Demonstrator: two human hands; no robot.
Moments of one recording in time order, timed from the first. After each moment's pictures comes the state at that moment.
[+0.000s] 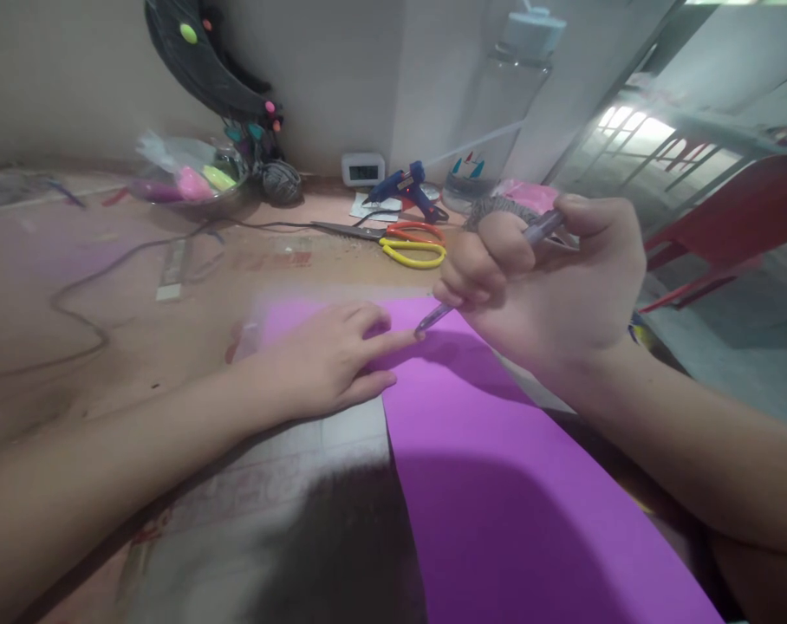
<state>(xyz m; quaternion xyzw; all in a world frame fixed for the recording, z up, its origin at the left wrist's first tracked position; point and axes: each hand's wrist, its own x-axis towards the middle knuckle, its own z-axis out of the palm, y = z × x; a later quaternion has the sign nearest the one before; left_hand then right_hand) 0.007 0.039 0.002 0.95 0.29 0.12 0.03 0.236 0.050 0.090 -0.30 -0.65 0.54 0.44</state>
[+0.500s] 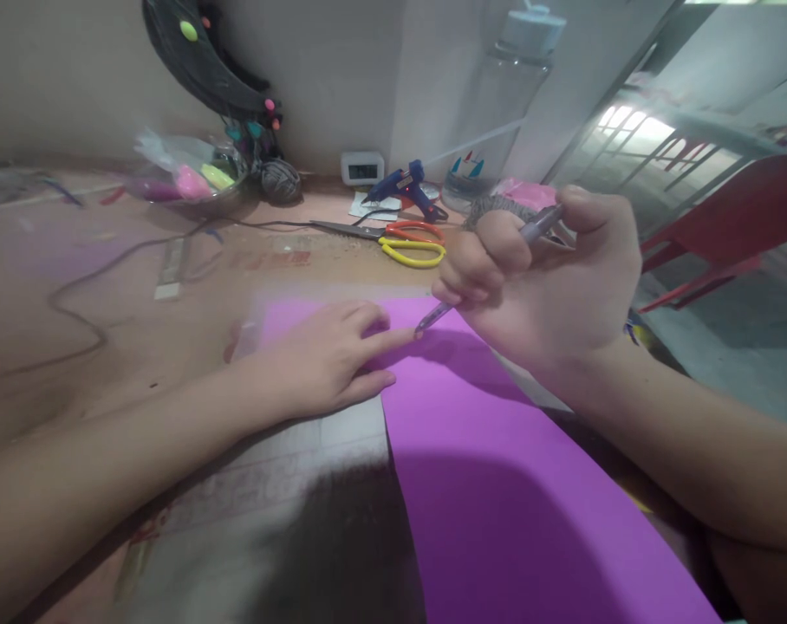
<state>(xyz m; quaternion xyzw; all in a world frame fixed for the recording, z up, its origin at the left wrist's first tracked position) 0.008 0.039 0.004 0.95 0.29 0.12 0.03 0.237 0.050 0.088 -0.28 -0.62 0.57 0.45</state>
